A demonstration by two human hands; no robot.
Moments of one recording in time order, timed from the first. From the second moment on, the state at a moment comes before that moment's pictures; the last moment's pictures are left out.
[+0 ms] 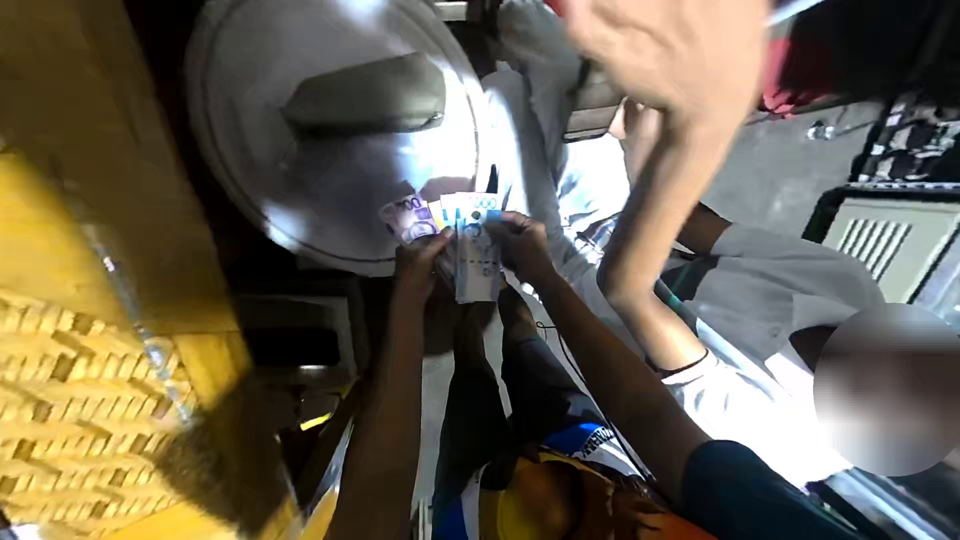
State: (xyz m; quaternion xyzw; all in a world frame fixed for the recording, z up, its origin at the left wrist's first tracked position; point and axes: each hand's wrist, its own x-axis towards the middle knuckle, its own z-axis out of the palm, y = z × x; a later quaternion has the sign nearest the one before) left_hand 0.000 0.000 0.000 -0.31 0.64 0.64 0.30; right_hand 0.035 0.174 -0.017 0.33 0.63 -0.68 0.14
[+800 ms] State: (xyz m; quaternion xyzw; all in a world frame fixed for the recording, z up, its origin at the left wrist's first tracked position) left_hand -0.010 -0.017 -0.009 -0.38 0.59 0.61 0.37; right_hand 0.021 0.166 -0.020 0.30 0.57 -0.73 0.23
